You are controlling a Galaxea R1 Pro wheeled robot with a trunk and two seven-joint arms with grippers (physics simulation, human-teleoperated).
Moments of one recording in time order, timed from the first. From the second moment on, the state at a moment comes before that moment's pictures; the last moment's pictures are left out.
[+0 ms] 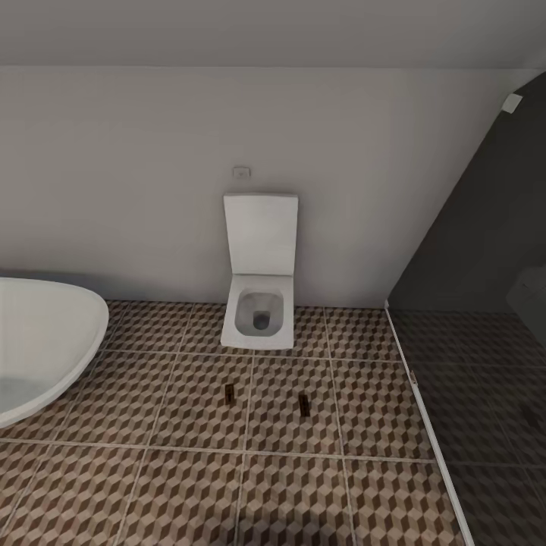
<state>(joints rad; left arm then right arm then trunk) -0.31 0.11 -0.39 0.07 0.38 -0.72 0.14 -0.14 -0.05 0.03 -0.02 -0.03 -0.67 0.06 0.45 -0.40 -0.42</state>
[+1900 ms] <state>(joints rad) -0.31 0.11 -0.39 0.07 0.38 -0.72 0.14 -0.14 -0.05 0.04 -0.02 -0.03 -0.67 0.06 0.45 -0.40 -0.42</state>
